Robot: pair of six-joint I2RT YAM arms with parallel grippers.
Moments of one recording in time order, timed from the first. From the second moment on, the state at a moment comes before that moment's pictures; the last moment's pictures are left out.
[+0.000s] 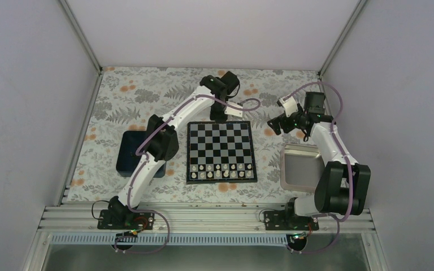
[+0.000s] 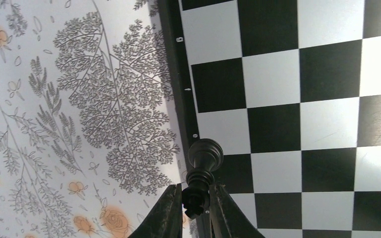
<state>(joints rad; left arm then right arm) -0.71 2.50 2.51 -1.31 0.02 0.96 -0.09 1.41 0.99 -0.49 -0.45 -0.56</state>
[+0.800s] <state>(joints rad) -0.73 2.55 2.50 -1.32 0.01 0.96 -0.09 1.43 1.00 -0.52 -0.46 -0.56</state>
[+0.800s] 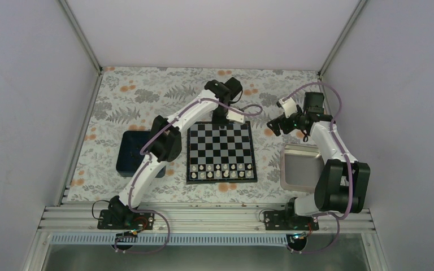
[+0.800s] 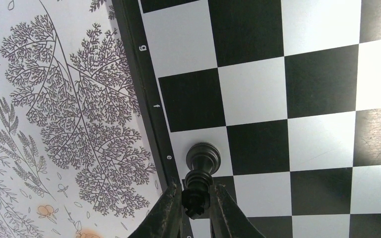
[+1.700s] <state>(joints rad) -0.66 2.23 2.22 -1.30 -0.07 0.92 -0.09 1.44 1.00 -0.53 -0.46 -0.58</state>
